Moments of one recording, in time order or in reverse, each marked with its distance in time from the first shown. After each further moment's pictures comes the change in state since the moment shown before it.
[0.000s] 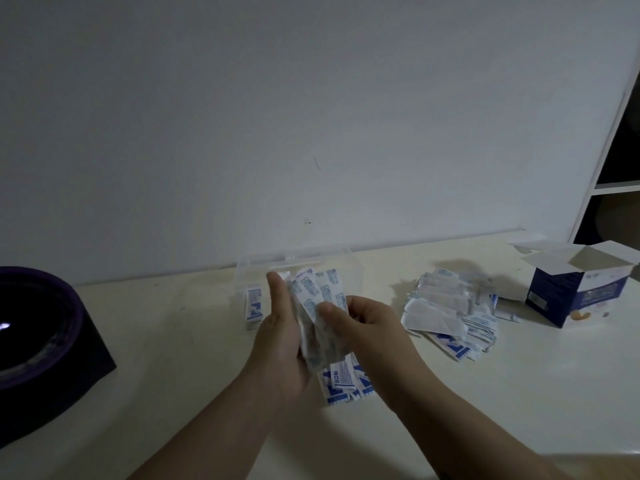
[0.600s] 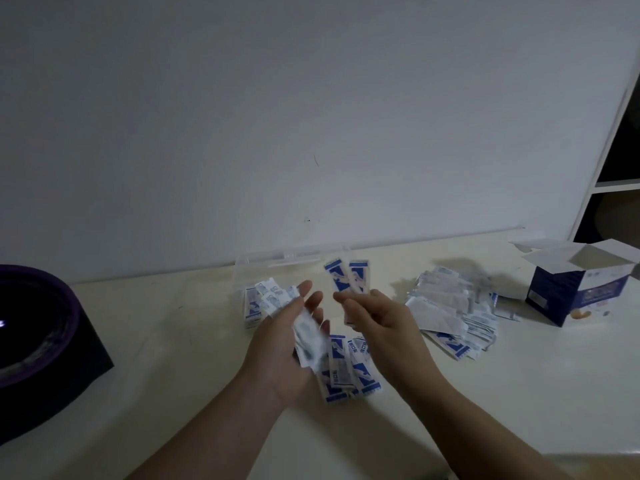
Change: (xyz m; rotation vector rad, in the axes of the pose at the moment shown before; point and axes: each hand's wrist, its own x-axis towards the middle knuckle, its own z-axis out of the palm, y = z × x) left_hand 0.008 -0.006 -0.005 -0.224 0.111 0.039; right_hand 0.013 0.020 -0.021 -0.250 0.092 -0.193
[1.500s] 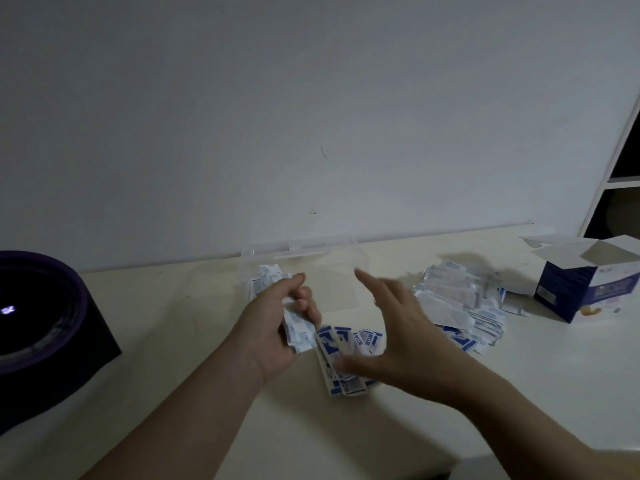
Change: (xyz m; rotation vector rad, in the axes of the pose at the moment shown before) left_hand 0.012 0.022 -0.007 -0.043 -0.014 -0.107; right_hand -0.014 -0.010 -0.026 -0.674 -0.343 -0.110
